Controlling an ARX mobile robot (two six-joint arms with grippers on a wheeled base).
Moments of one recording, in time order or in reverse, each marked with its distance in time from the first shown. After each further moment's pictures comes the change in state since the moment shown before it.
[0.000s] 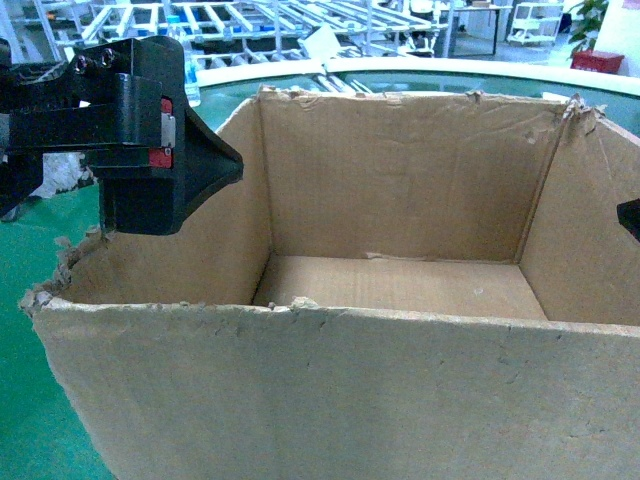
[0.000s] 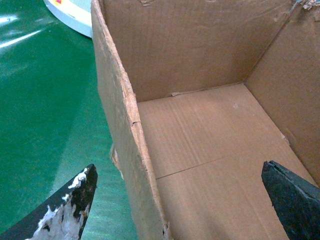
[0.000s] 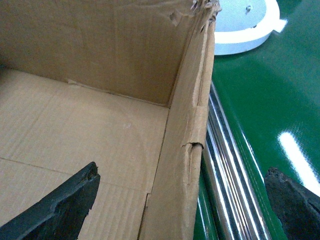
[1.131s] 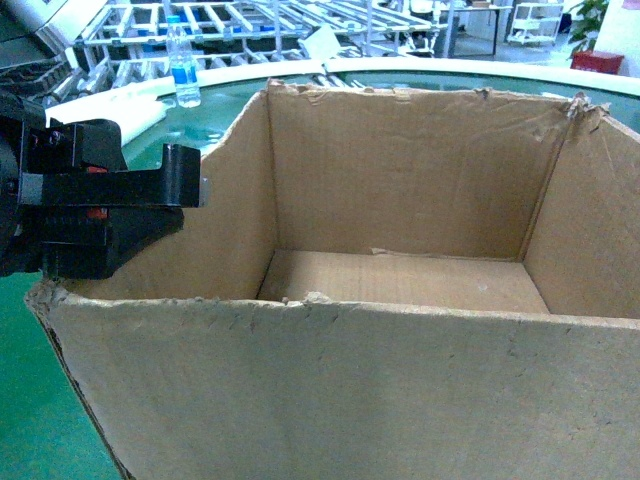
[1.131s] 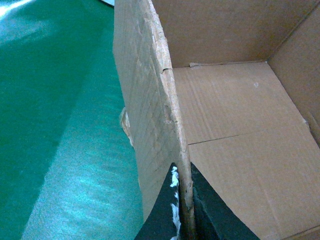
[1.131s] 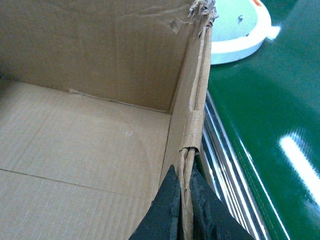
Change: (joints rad) left arm -0.066 0.010 -0.006 -0.073 -0.110 -0.072; right arm -0.008 0.028 -0.013 0.076 0.000 0.024
